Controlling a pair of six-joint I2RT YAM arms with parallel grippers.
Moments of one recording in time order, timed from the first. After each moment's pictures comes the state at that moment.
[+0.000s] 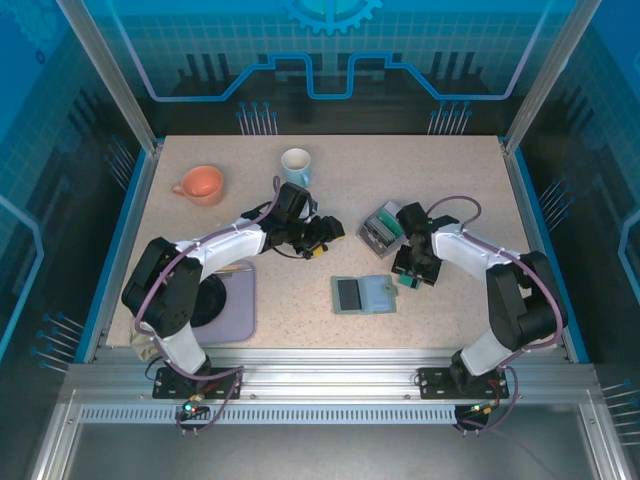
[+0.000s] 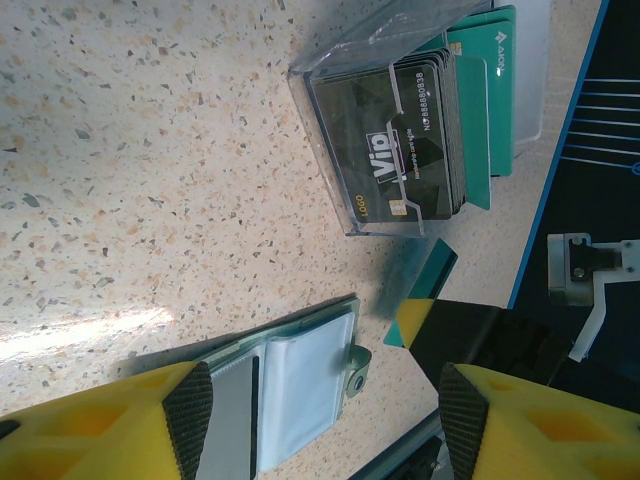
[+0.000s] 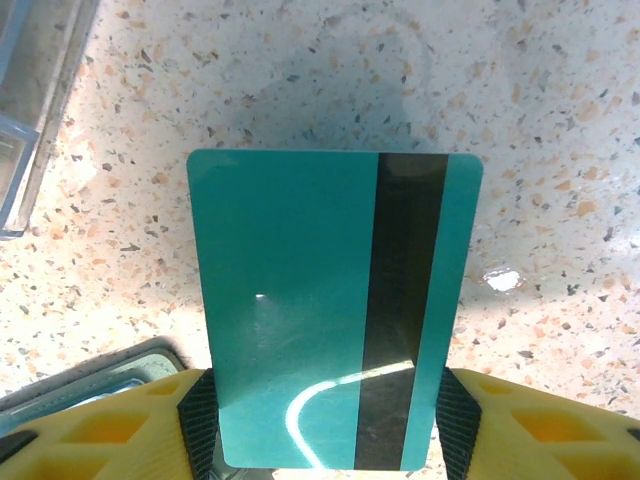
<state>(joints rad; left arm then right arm) -0.53 1.72 1.12 -0.26 0.47 -1.03 0.34 1.58 0.94 -0.83 0.05 0.74</state>
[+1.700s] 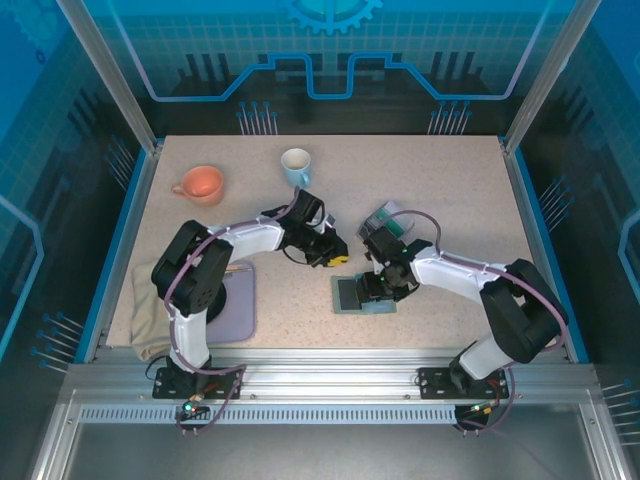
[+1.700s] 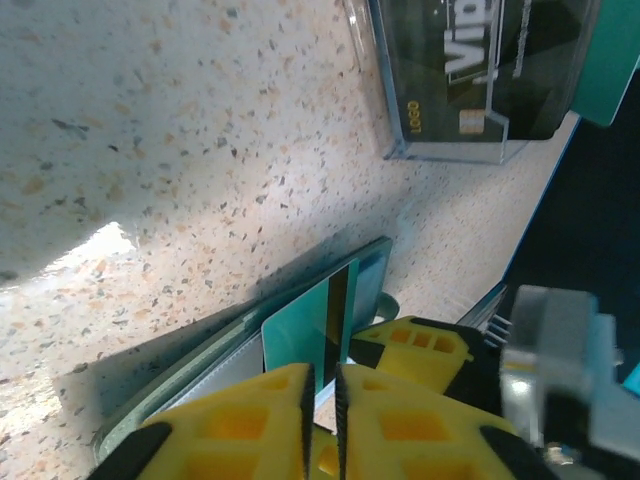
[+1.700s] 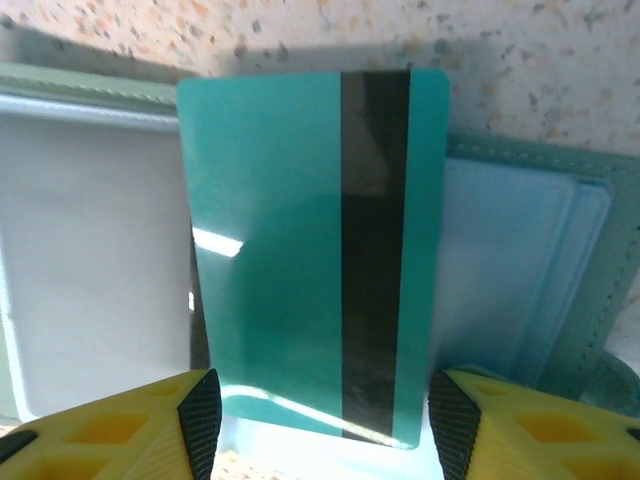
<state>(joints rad) -0.55 1.92 1.20 -0.28 0.69 -0.97 0.62 1.52 0.82 -0.64 -0.15 0.49</state>
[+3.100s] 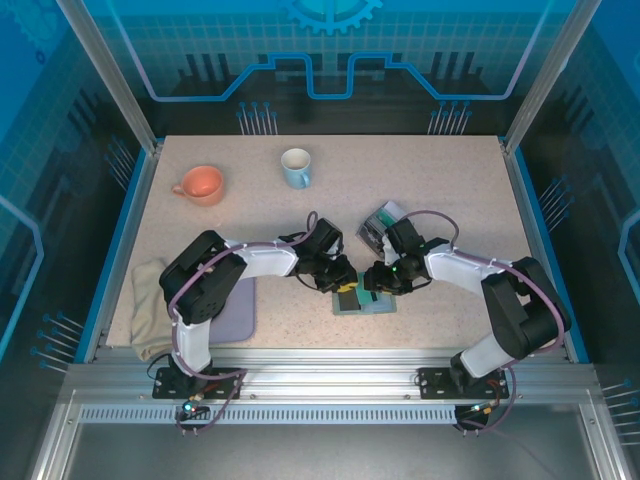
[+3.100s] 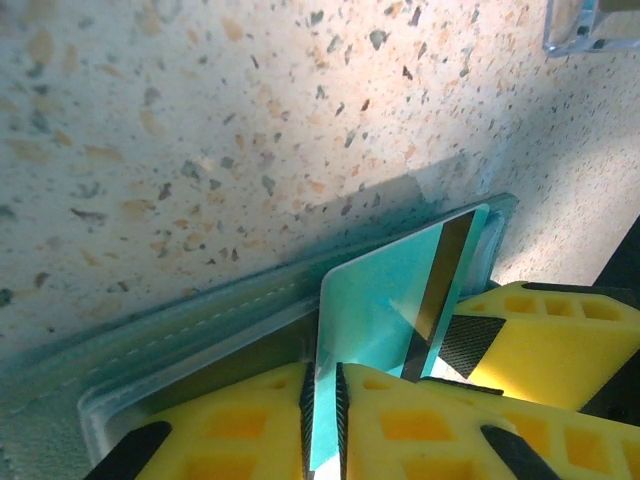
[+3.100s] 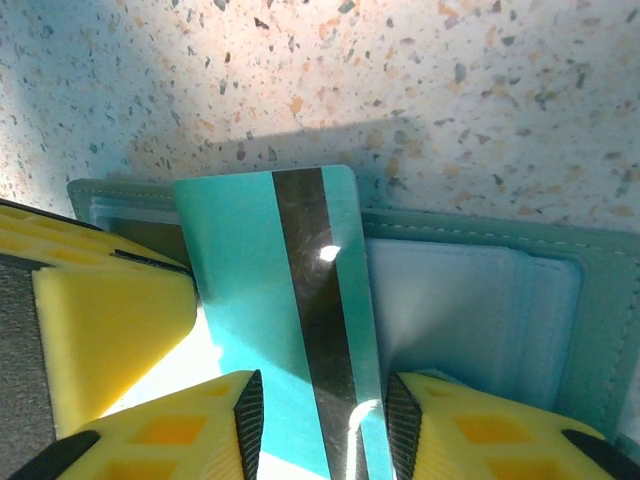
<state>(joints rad) -0.72 1.92 1.06 -0.16 0.52 -1.13 0.44 1.54 0.76 -0.49 -0.39 0.52</state>
